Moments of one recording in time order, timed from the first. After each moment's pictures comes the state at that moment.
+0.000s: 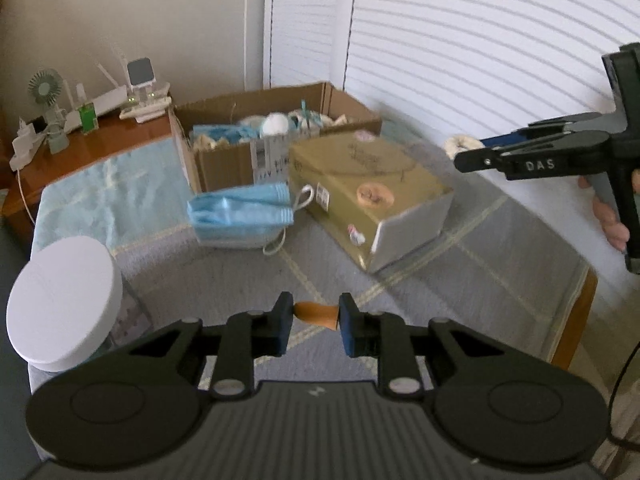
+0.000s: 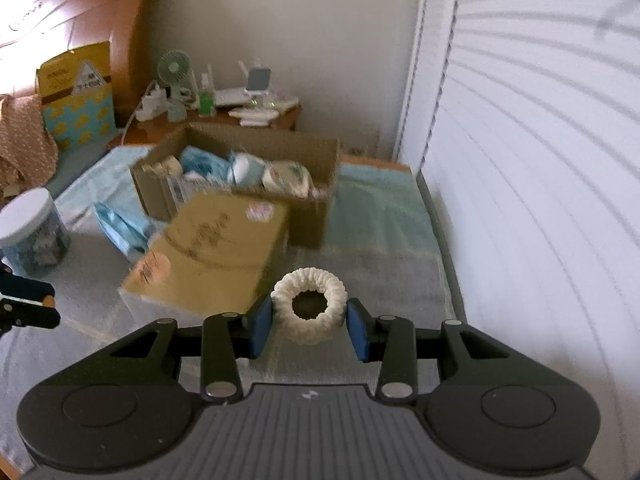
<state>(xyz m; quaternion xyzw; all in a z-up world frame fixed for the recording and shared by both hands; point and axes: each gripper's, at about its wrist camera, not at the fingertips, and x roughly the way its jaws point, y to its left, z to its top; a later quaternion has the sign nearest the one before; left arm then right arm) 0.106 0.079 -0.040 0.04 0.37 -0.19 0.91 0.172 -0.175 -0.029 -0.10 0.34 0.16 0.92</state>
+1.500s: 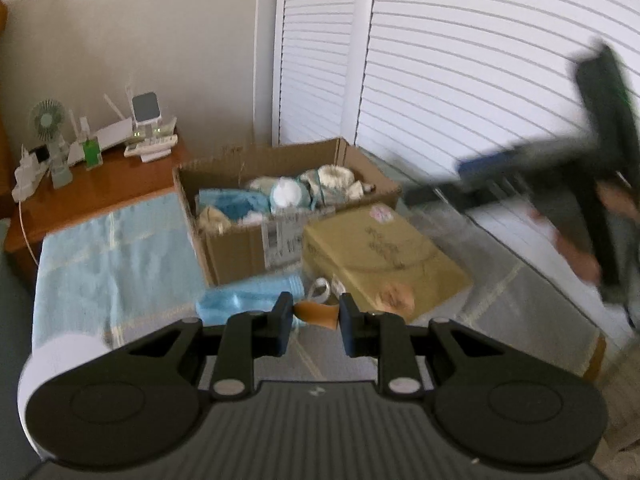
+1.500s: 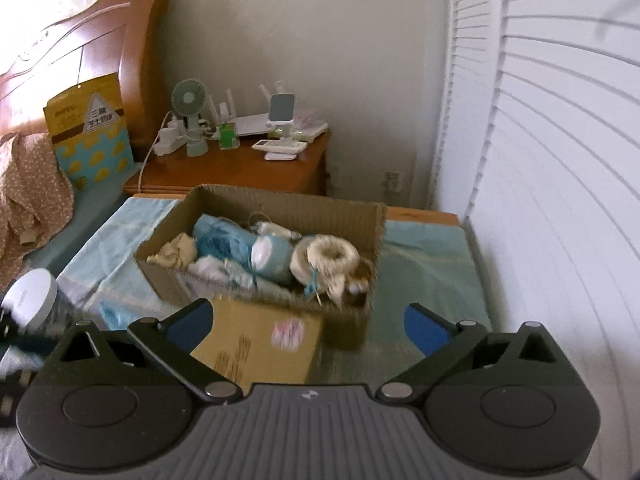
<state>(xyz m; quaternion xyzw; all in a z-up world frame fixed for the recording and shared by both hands) 0.160 0.069 -0.009 0.03 0.34 -0.17 0.92 0.234 -0.151 -0.012 -0.05 0.33 0.19 0.92</state>
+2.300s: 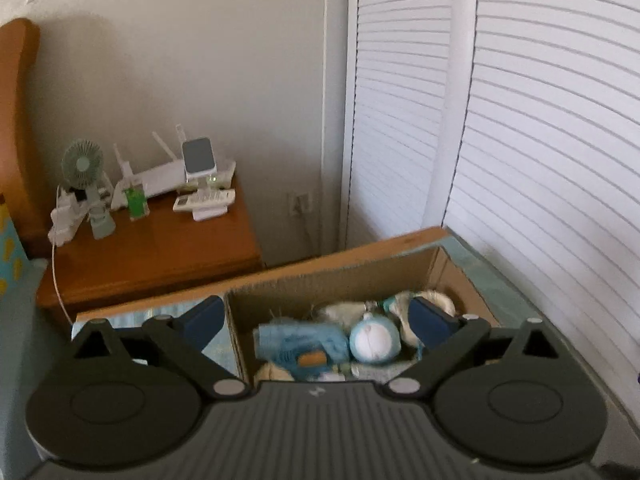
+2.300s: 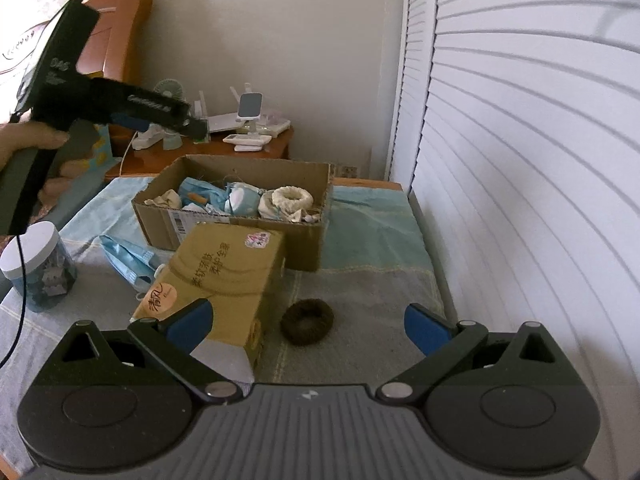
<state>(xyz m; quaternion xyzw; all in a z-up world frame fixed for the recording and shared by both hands) 0.286 0.061 0.019 0.02 0.31 -0.07 0.95 0.161 -0.187 -0.023 -0.06 0.32 0.14 0.93</state>
